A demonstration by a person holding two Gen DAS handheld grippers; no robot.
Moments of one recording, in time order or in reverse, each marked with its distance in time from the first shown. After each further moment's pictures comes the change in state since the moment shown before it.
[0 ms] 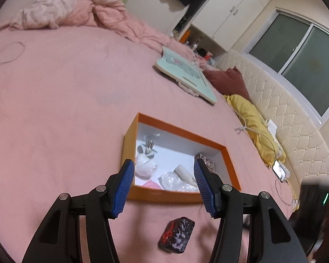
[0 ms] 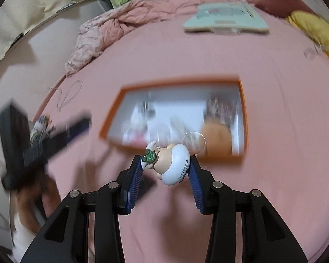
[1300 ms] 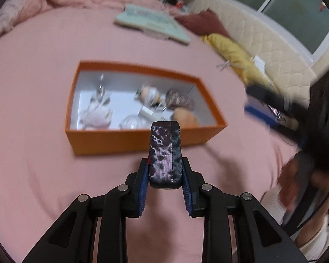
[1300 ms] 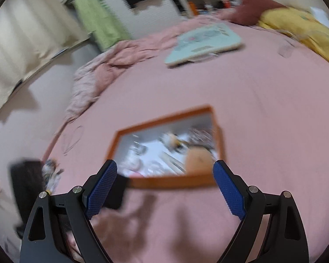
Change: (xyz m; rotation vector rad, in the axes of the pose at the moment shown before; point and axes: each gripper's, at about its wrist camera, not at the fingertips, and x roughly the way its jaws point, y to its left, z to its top) left arm 0.022 -0.043 -0.048 0.202 0.363 -0.023; right arm -0.023 -0.004 0.051 0.085 -0.266 0.055
